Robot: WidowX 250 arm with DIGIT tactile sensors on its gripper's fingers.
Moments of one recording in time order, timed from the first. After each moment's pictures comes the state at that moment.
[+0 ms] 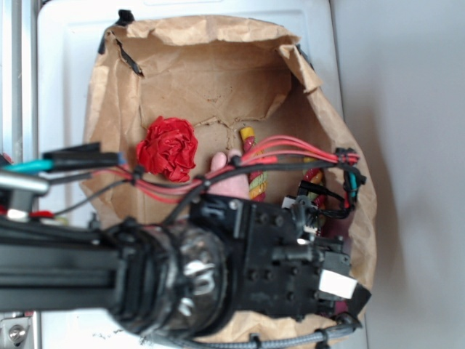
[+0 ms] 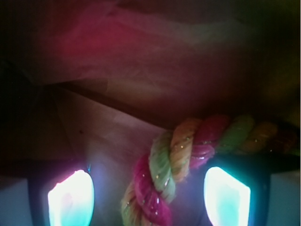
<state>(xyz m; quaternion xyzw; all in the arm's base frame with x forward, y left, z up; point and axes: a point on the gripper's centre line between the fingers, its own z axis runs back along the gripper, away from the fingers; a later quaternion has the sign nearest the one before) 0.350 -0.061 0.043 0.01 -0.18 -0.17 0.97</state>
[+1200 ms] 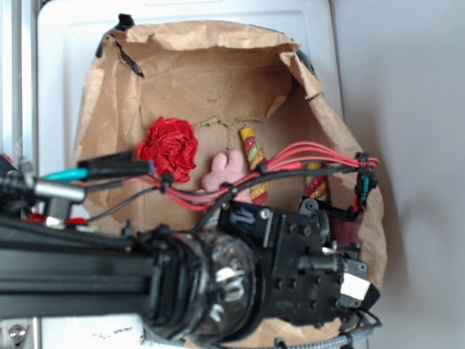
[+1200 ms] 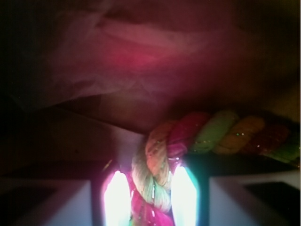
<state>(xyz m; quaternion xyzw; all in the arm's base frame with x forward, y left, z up) 0.356 -0.062 0.038 0.02 -0.17 -0.15 0.97</state>
